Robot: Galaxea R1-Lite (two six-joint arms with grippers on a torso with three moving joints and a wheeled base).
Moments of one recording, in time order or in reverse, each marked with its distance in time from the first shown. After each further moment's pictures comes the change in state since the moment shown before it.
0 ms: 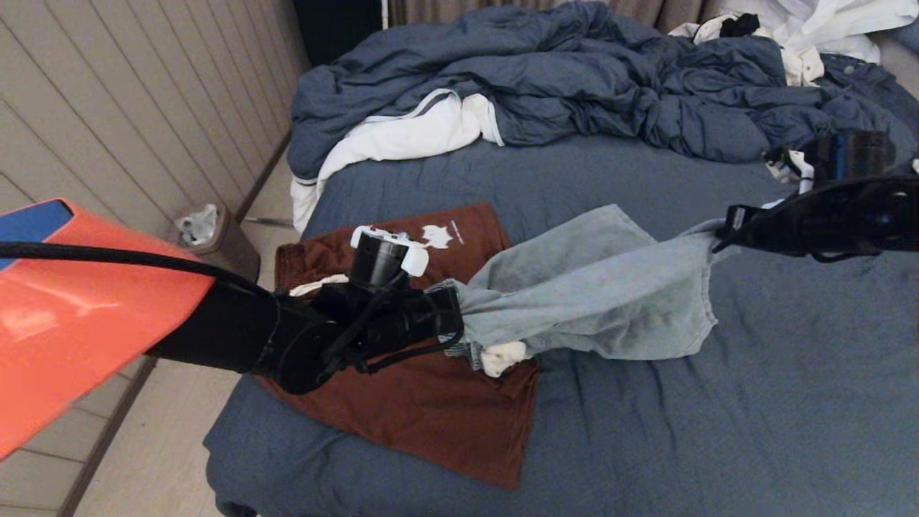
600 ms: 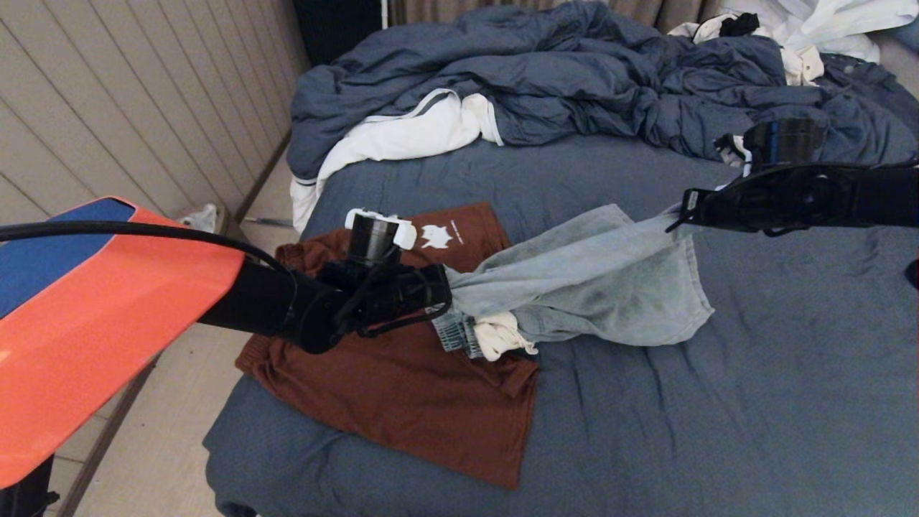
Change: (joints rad) left arm 0.101 0.101 -0.171 0.026 -0.044 0.026; right arm 0.089 0.207 -0.358 0.100 -0.129 -0.001
